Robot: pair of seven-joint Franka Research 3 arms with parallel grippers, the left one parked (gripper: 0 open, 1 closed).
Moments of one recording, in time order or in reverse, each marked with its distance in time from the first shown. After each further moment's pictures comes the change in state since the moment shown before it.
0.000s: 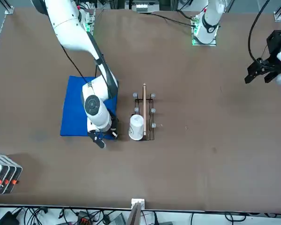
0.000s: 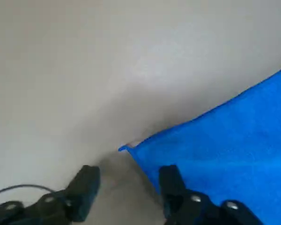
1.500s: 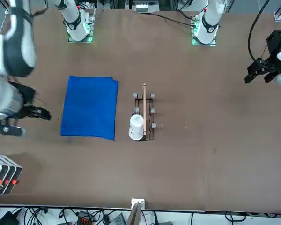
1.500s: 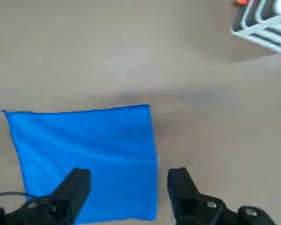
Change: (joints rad) arm -0.283 -0.430 -0.202 0.082 -0.014 -0.658 -0.959
